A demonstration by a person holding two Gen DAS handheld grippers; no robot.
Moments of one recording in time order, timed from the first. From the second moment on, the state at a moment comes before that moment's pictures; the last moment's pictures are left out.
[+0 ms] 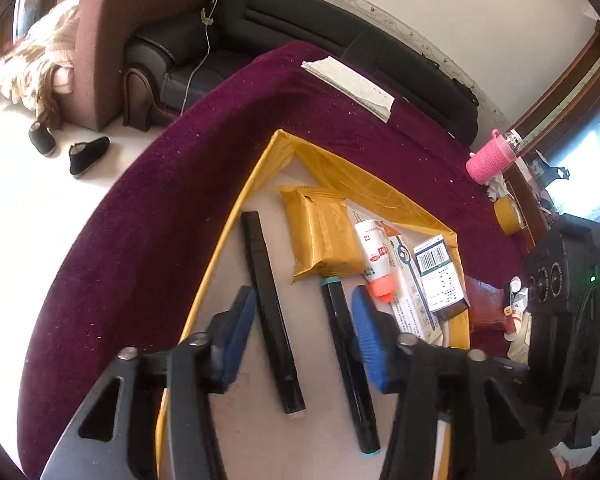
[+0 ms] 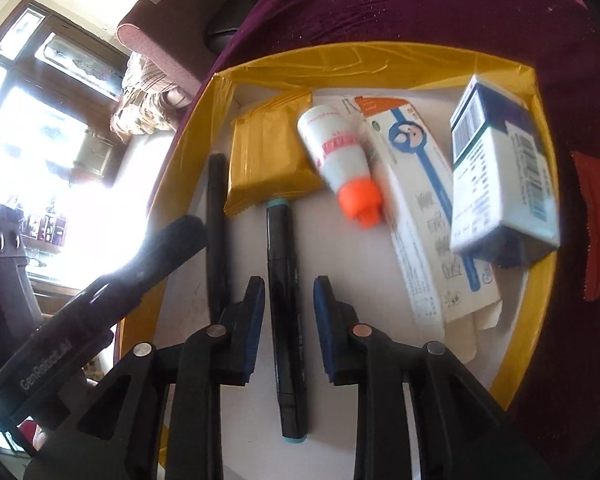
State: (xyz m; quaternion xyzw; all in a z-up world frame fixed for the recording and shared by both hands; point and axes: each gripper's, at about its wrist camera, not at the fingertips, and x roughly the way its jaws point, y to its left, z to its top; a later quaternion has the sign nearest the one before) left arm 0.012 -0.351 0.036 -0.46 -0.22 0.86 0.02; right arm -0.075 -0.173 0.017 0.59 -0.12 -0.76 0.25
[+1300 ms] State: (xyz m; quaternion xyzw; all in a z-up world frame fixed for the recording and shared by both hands) left arm 0.028 -0.272 0.009 -0.48 -0.34 0.81 0.05; right arm 0.059 0.066 0.100 0.35 -0.21 -0.90 0.14
